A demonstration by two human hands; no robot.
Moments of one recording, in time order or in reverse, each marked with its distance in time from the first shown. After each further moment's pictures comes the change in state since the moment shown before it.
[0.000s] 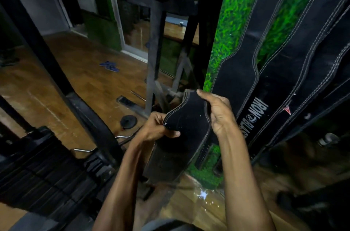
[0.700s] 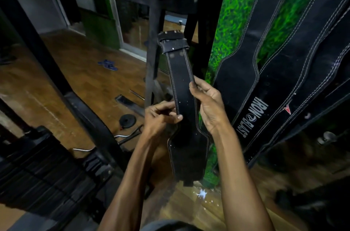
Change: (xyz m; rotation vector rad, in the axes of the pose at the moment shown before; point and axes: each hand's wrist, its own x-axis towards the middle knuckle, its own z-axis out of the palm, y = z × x) left_hand 0.006 0.021 0.024 -0.316 0.357 0.091; right_hand -0.001 0.001 0.025 0.000 -0.165 -0.212
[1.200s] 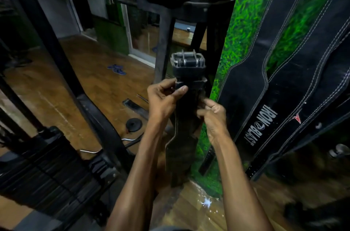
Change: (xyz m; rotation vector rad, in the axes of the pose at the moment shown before) left_hand 0.015 0.068 0.008 0.075 0.105 0.349; right_hand -0.008 0.024 0.003 -0.123 0.124 0.068
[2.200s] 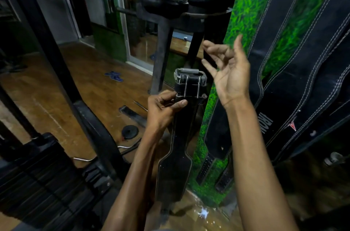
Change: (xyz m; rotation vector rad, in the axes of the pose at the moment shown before) left_hand -0.001 -0.019 -0.009 0.033 -0.130 0.067; right_hand 0.016 -0.134 0.017 0.180 -0.223 -0.371
